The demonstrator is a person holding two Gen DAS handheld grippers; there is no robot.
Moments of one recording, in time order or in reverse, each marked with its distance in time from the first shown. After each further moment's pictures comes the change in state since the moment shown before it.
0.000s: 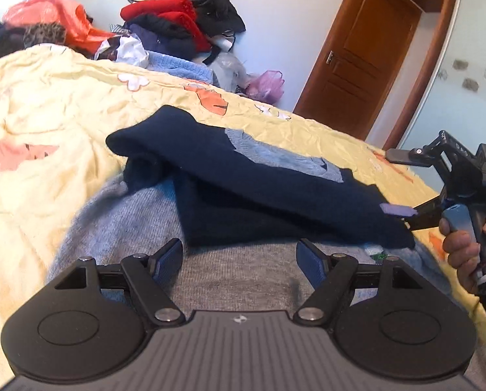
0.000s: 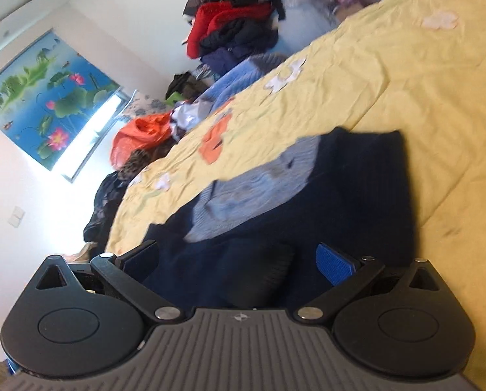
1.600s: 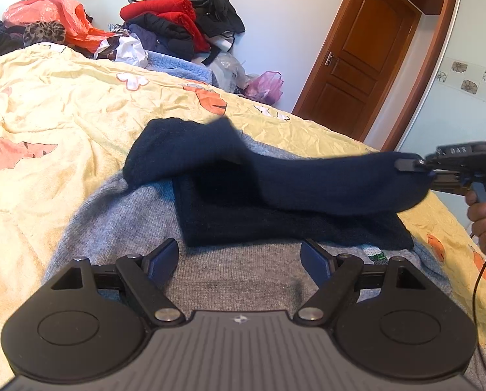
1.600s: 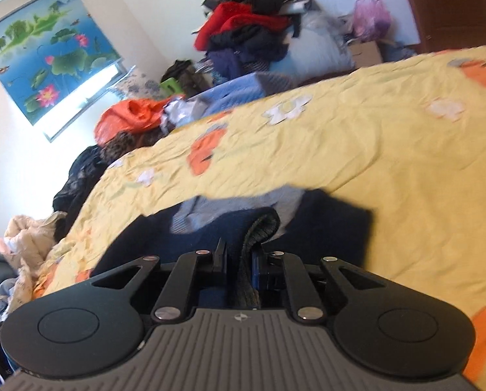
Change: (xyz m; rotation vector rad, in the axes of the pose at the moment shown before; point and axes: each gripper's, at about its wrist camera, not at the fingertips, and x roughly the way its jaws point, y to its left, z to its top) left arm 0.001 -0.002 0.000 0.001 -0.002 0.000; right arm -0.056 0.007 0.044 -0.212 -0.048 -0.181
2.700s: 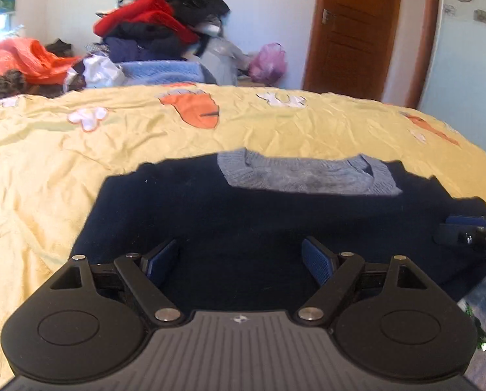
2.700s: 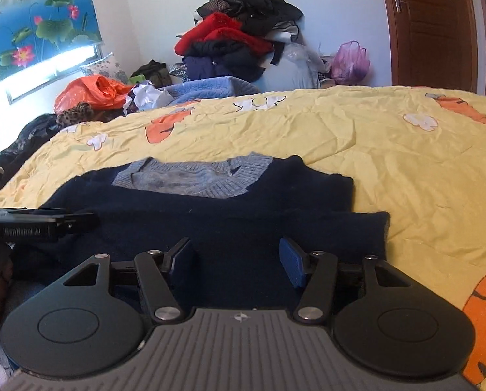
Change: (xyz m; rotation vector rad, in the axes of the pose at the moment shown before) left arm 0.116 -0.030 0.071 0.226 0.091 0.126; right arm 0.052 0.022 -0.080 -0.200 -0.105 -0.172
